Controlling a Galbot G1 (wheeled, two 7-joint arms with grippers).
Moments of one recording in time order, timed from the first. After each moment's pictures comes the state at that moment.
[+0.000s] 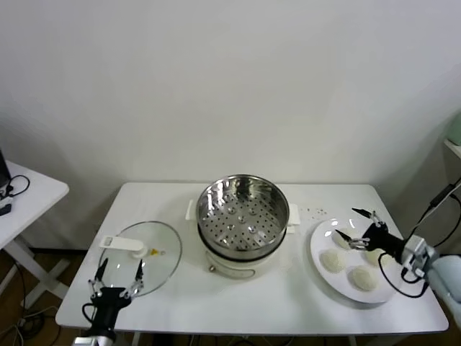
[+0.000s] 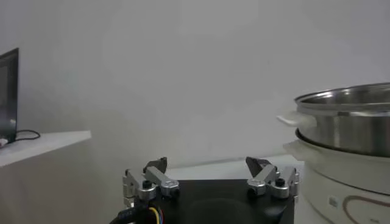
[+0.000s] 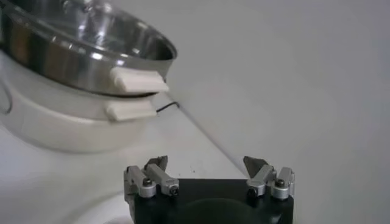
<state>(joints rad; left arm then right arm) 1.70 -1.47 -0.72 -1.98 -0.04 -0.15 0.06 -0.95 0.56 0.36 1.48 0.20 0.01 -0.79</state>
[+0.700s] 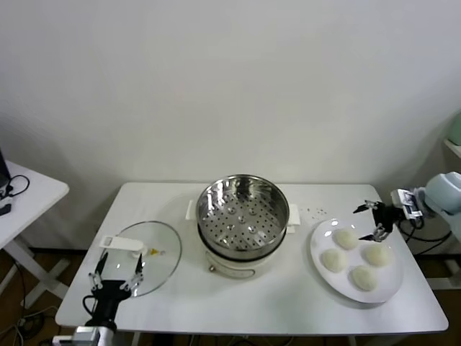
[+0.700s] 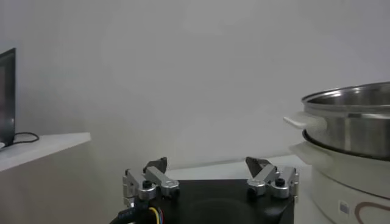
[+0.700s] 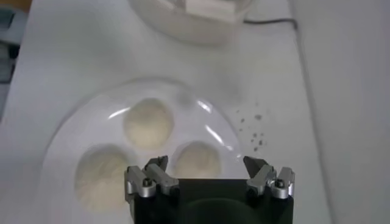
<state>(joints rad) 1.66 -1.47 -0.72 -1.98 -0.03 -0.10 0.06 -0.11 0.56 -0.53 1.09 -0.04 0.06 -1.22</state>
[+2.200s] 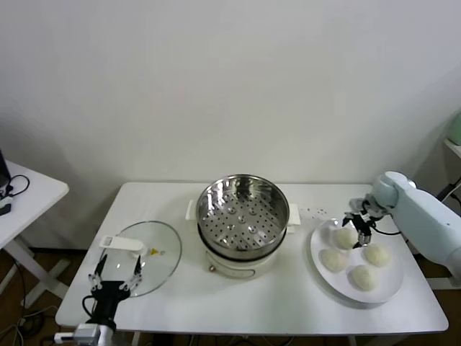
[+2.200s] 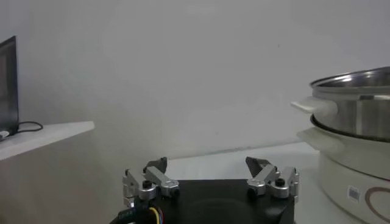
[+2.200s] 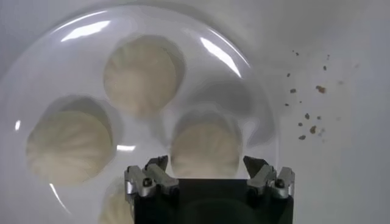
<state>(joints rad) 1.64 -1.47 -0.73 -1.95 -0.03 -0.08 0.05 -0.07 0.84 -0.60 0.78 -0.32 0.14 -1.19</state>
